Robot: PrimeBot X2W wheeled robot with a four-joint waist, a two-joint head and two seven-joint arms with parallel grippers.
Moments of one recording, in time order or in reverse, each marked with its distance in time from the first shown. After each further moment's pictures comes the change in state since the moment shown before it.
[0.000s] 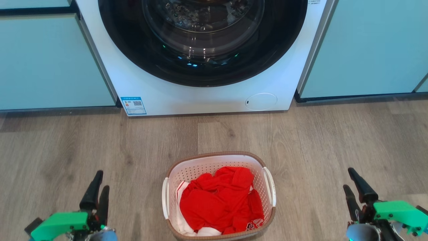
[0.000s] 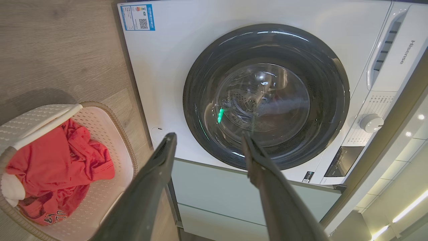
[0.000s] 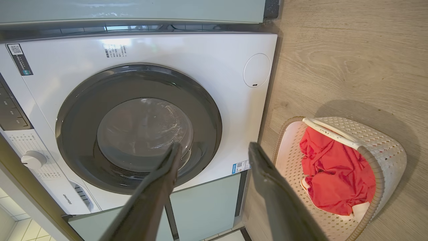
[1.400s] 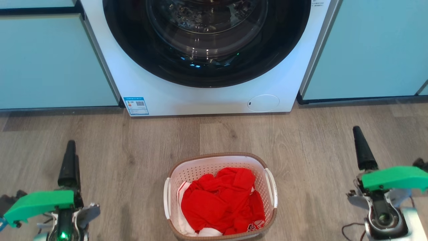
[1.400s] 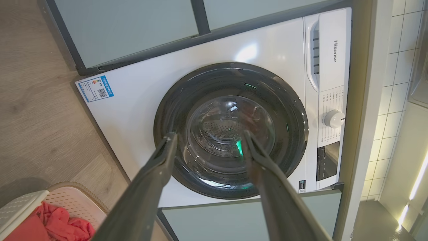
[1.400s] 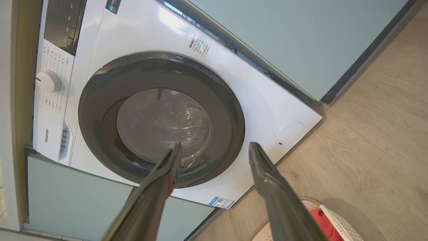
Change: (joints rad) left arm -0.050 -0.002 0.066 -0.150 0.219 0.000 -0.121; right arm -0.064 0.000 0.032 -0.202 -0.487 0.000 -0.118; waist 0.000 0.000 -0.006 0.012
